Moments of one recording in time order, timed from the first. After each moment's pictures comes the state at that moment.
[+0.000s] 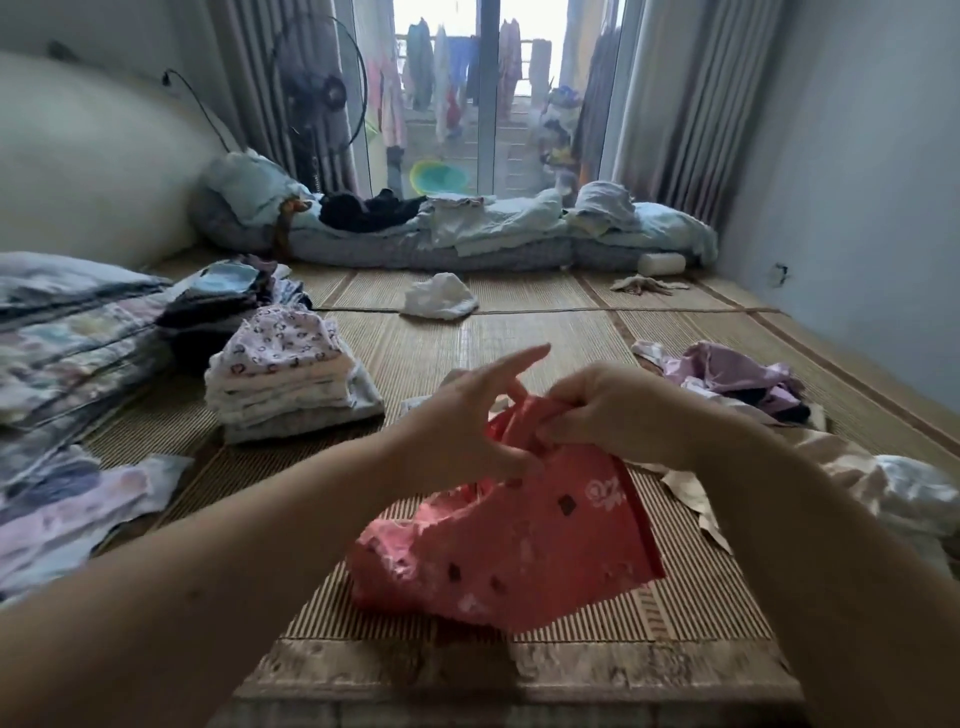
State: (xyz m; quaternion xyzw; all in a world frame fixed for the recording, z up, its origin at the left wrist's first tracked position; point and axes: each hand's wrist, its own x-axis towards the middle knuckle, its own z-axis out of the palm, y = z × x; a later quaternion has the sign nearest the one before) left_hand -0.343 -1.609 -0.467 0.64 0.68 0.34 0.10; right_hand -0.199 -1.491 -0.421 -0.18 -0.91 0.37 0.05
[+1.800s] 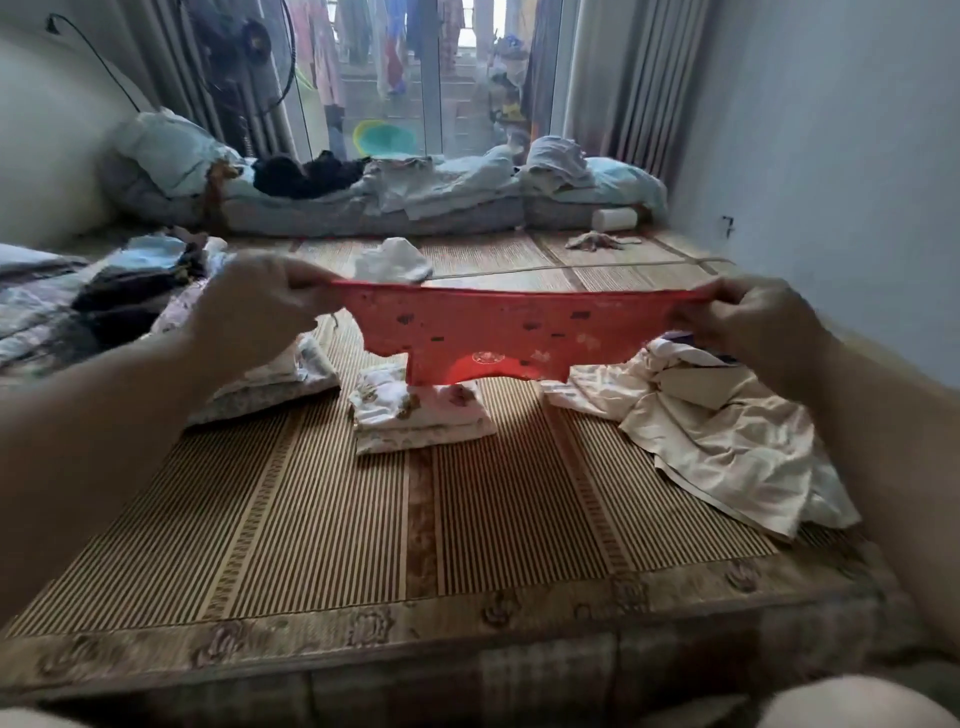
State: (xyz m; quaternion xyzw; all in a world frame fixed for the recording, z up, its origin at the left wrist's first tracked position) left_hand -0.418 -1.638 -0.425 0.46 0.78 0.42 -0.01; right_hand -0.113 -1.366 -0.453 -0.33 -0.76 0.44 0.35
